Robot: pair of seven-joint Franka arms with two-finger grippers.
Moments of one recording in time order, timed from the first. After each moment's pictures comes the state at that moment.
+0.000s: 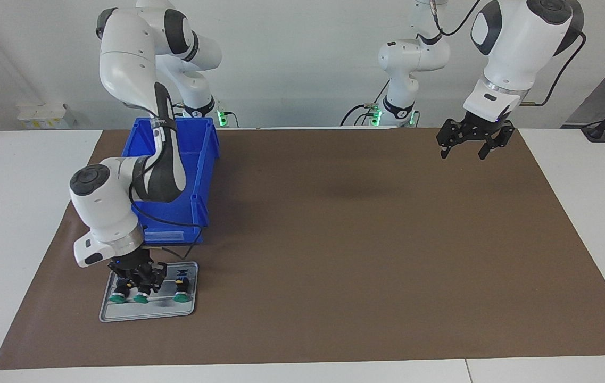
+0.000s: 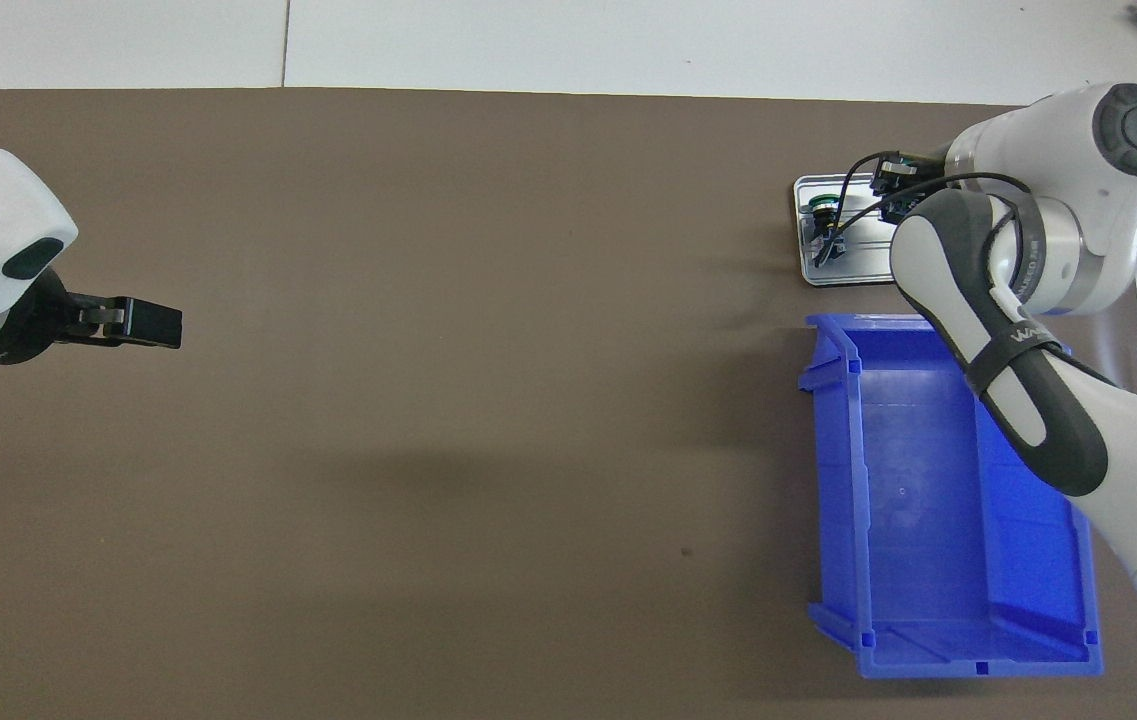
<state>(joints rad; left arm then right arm) -0.02 -0.08 -0.12 -1.77 -0.02 1.75 -0.03 0.04 0.56 -0.05 -1.45 0.05 2.28 0.33</state>
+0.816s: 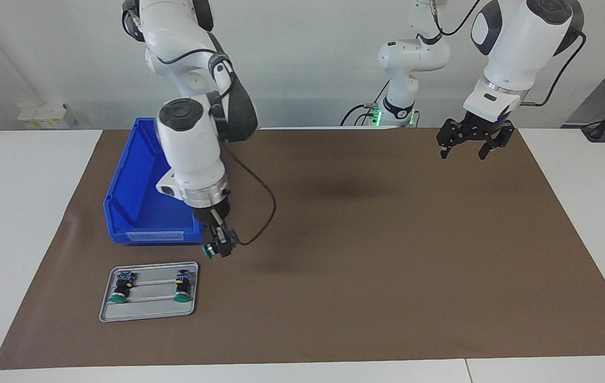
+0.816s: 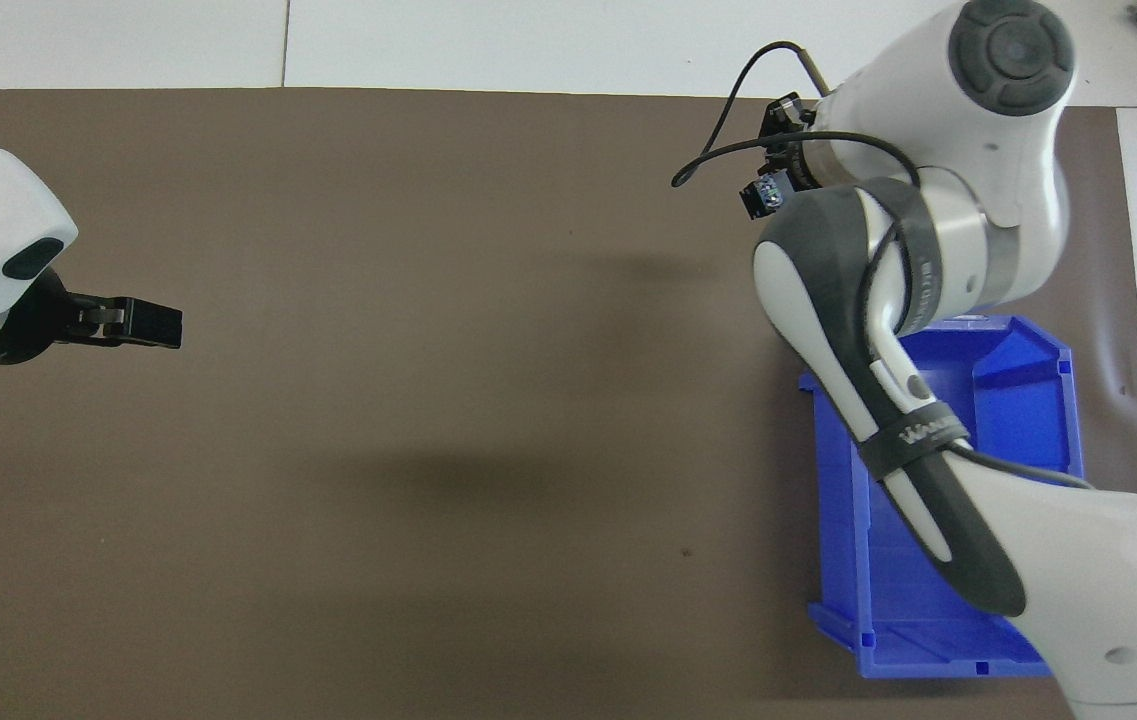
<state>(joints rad) -0.02 -0.08 -0.12 -1.77 -0.02 1.75 -0.03 0.38 0.48 -0.05 -1.34 -0.04 2.00 1.61</state>
